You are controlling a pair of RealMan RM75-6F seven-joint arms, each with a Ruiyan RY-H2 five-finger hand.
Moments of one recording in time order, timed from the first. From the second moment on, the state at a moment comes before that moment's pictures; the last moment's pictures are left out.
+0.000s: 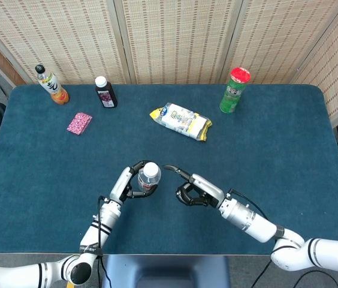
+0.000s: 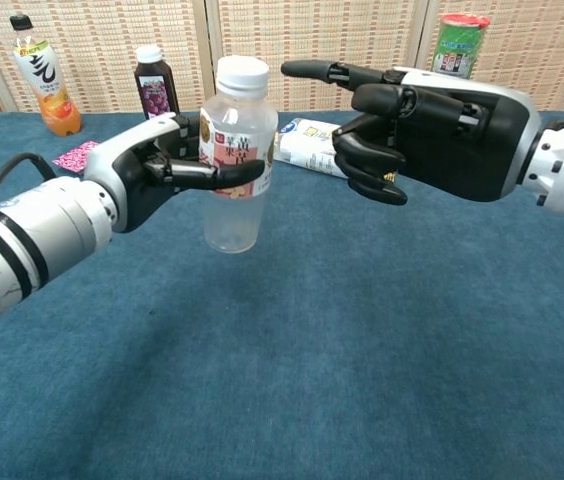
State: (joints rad) left arm -0.62 -1.75 -0.33 -1.63 1.14 1.02 -0.44; right arm 0.79 -1.38 0.01 -1.54 -1.71 1.10 1.32
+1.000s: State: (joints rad) left arm -0.64 -1.77 -0.32 -1.64 1.16 1.01 -0.40; right arm 0.83 -1.39 -0.01 -1.52 -1.72 1.10 1.35
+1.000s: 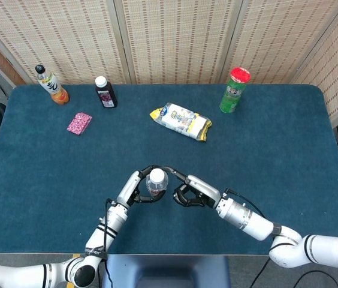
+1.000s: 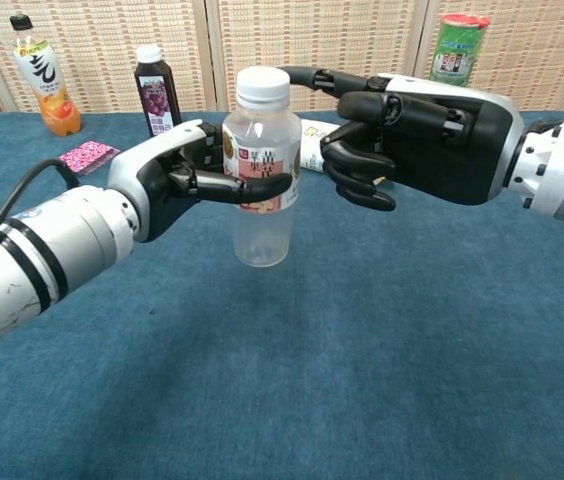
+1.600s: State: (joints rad) left arm -0.66 -1.77 -0.30 -1.66 1.18 1.00 -0.34; right arm 0.86 -1.35 -0.02 -1.53 -1.72 1.09 1.36
